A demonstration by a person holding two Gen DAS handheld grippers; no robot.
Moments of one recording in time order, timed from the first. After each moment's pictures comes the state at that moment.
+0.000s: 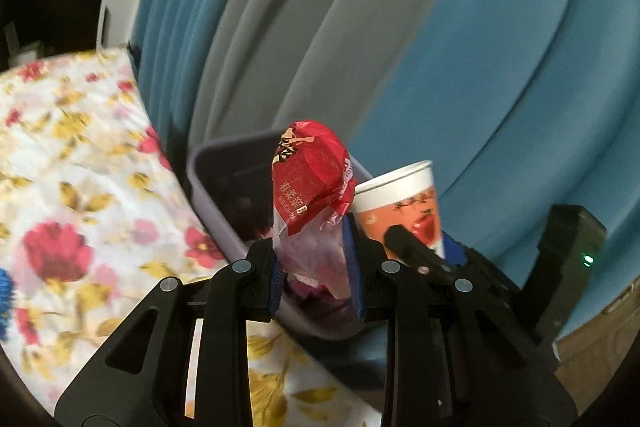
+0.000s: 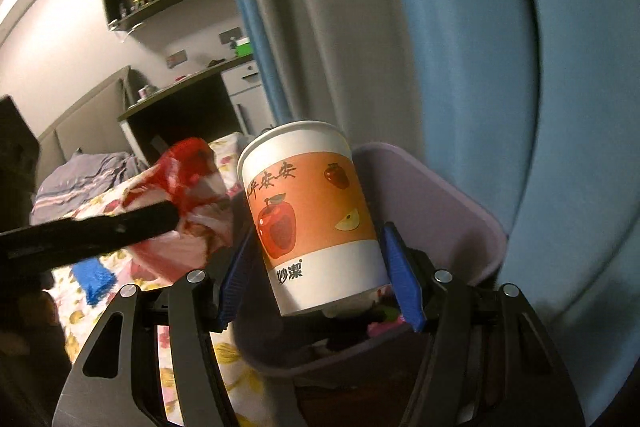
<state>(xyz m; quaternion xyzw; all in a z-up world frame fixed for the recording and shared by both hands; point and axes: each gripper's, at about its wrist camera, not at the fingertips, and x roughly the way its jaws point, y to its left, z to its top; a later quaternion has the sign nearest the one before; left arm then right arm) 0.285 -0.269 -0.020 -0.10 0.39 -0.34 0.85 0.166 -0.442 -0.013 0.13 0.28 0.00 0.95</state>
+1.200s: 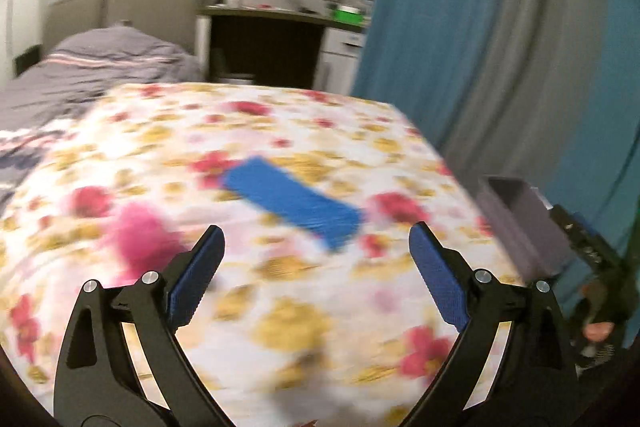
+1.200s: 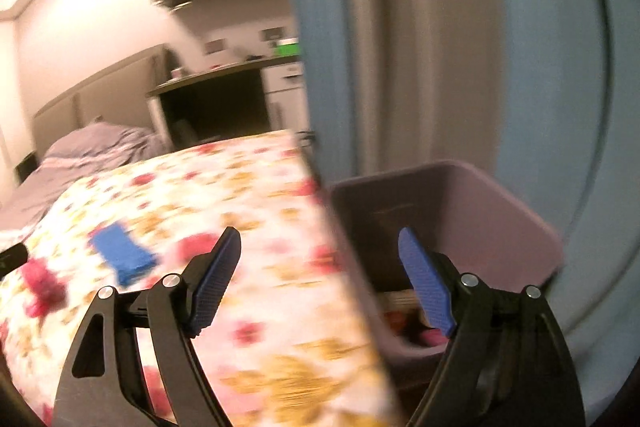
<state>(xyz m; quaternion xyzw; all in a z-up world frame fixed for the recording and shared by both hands) 0.140 0.007 -0.011 -0.09 0.30 0.03 0.95 0.137 -0.308 0.008 0.05 0.25 0.04 0.97</state>
